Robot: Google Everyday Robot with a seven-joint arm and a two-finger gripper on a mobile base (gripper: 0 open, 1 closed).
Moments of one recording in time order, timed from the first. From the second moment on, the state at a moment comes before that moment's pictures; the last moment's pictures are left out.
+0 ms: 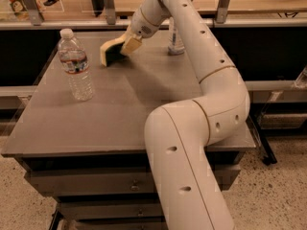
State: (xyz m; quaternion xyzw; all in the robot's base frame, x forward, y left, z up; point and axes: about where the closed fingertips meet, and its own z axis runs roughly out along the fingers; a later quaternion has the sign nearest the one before) arm 0.811 0.071 0.851 -0.68 0.64 0.14 0.32
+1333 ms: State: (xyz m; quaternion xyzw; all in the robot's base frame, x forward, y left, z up) arm 0.768 0.051 0.886 -0.69 0.62 0.21 0.32
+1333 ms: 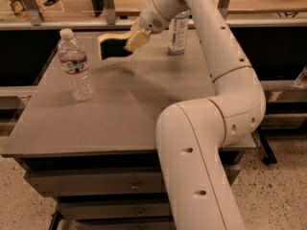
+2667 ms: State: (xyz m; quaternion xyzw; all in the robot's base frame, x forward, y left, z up) arm 0.758 -0.065 0.957 -0.61 0.69 0.09 0.38
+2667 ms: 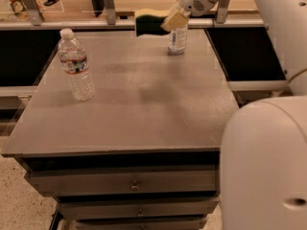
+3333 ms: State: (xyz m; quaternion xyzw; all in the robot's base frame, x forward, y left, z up) arm 0.694 -0.047 0.948 -0.58 0.70 0.14 0.40
